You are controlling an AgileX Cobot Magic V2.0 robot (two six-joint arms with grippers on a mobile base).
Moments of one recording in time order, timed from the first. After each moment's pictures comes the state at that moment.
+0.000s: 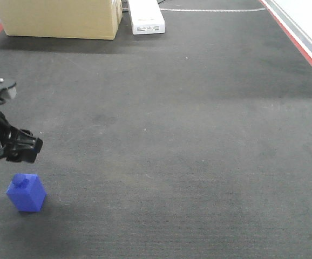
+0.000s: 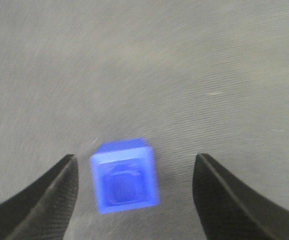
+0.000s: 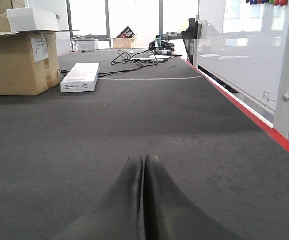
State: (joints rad) left arm -0.12 1.47 -1.11 -0.07 0.96 0.11; right arm -0.02 -0.02 0.03 -0.02 0.05 0.06
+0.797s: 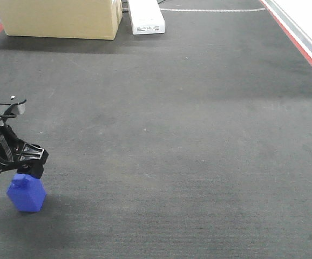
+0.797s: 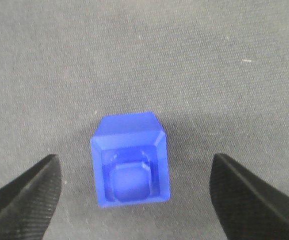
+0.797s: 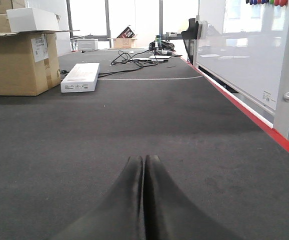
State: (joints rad) left arm -0.12 1.54 -1.11 -0.06 1.01 0.08; right arm -0.02 -0.02 0.03 -0.02 0.05 0.06
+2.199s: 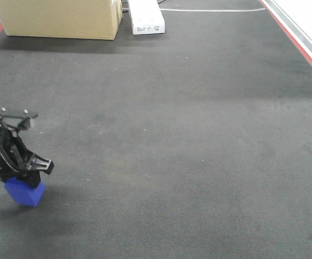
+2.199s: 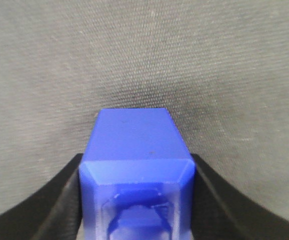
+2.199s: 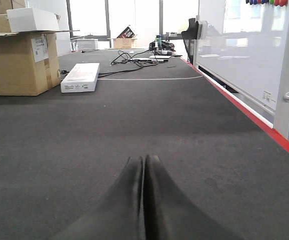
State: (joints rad) left arm -0.12 1.65 -1.11 -0.03 0.98 0.09; right arm -0.02 -0.02 0.03 -0.02 0.05 0.06
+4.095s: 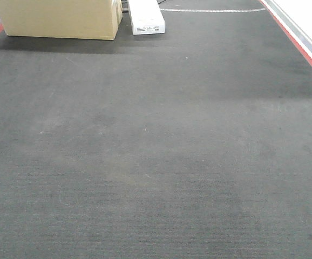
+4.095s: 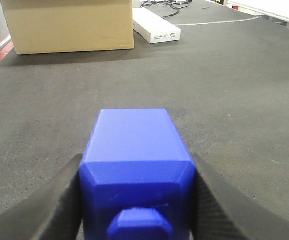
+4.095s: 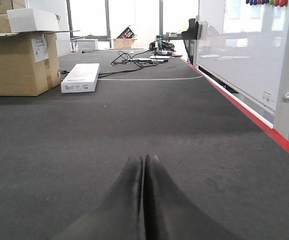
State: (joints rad) left arm -0.12 0.12 -0.30 -0.03 0.46 0.11; right arm -0.02 -0.02 0.03 -0.02 0.05 0.06
